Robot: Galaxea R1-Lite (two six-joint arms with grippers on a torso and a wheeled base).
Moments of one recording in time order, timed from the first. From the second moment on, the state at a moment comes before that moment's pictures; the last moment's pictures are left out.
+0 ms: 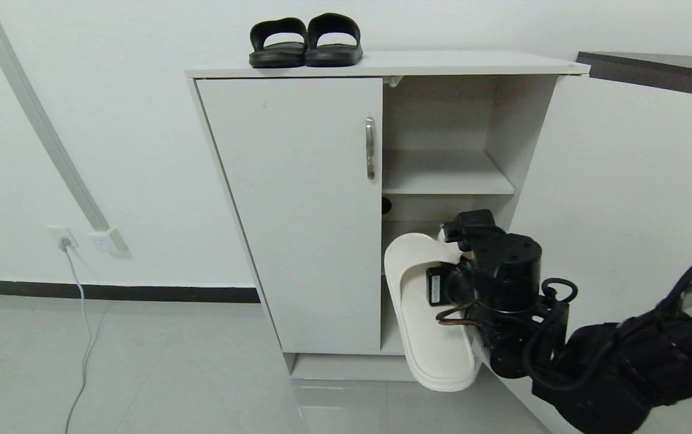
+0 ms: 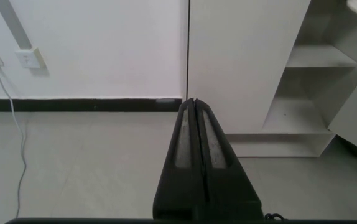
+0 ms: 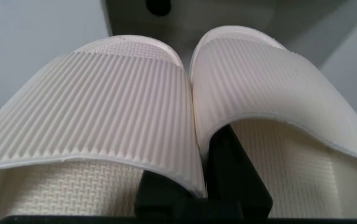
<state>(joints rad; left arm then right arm) 0.00 0.00 0.00 0.00 0.02 0.01 0.79 1.96 -0.88 -0.95 -0.69 0.07</state>
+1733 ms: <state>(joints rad) 0.00 0.00 0.00 0.00 0.02 0.00 0.73 2.28 -1.05 -0.99 -0.68 0.13</state>
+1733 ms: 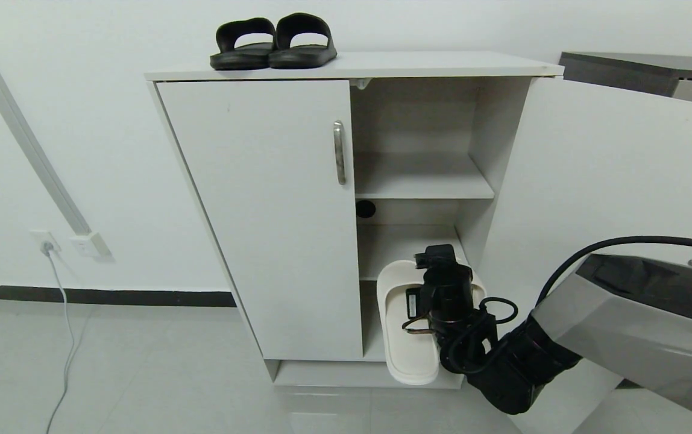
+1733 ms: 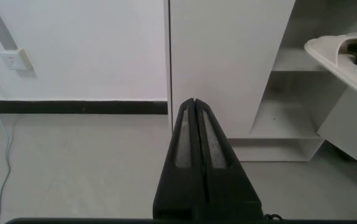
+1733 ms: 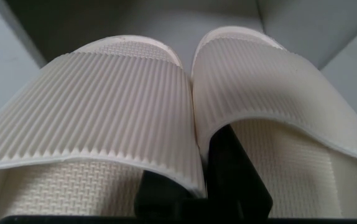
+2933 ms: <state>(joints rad) 0.00 0.00 0.00 0.00 0.02 0.00 0.73 2.34 -1.04 -1.34 -0.71 -0.06</state>
